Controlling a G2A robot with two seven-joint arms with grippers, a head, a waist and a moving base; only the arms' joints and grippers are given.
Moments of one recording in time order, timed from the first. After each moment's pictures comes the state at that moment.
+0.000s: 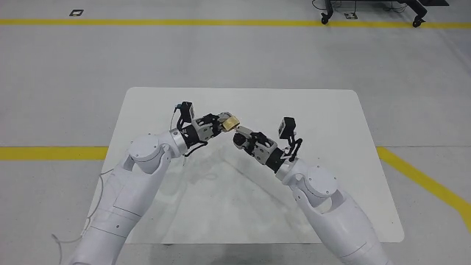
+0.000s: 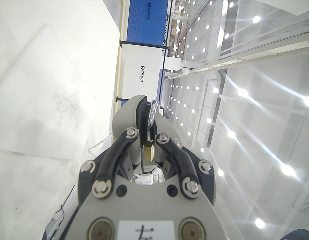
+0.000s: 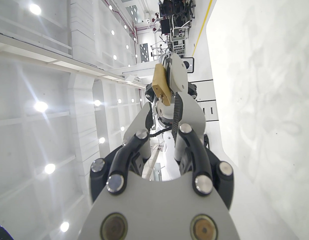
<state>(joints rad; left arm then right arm) 1.08 -1.23 -1.14 -1.35 -0.49 0.11 -0.74 -1.41 -1.27 1.10 -1.70 0.49 0.08 0.34</state>
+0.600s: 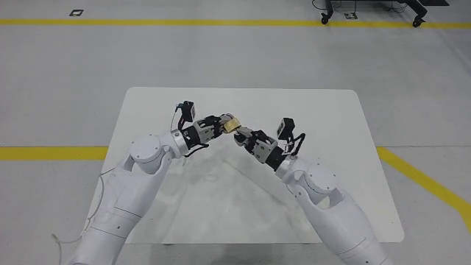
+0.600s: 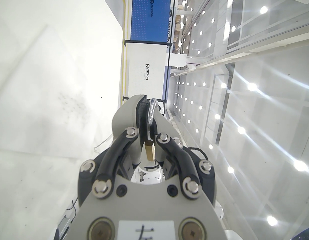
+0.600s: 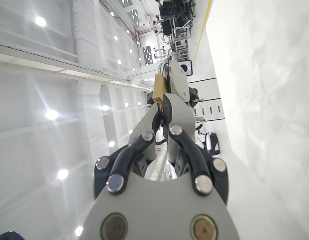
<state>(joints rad) 1.08 -1.23 -1.14 -1.37 -0.44 0.08 -0.75 -1.38 -1.29 1.11 -1.65 0.65 0.10 0.37</state>
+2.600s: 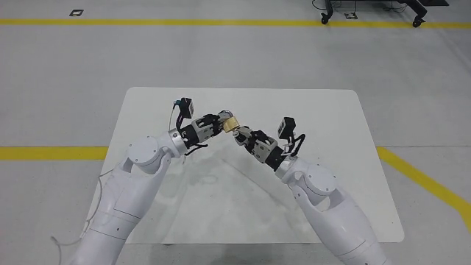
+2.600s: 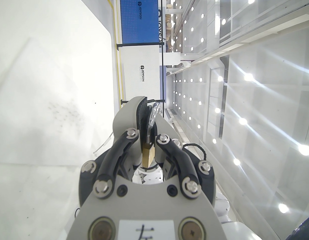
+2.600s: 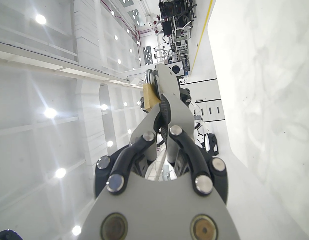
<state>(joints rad) 1.10 -1.23 -1.15 -1.38 -0.43 -0.01 -0.75 -1.40 -1.29 1.11 -1.69 0.54 0.10 0.32</state>
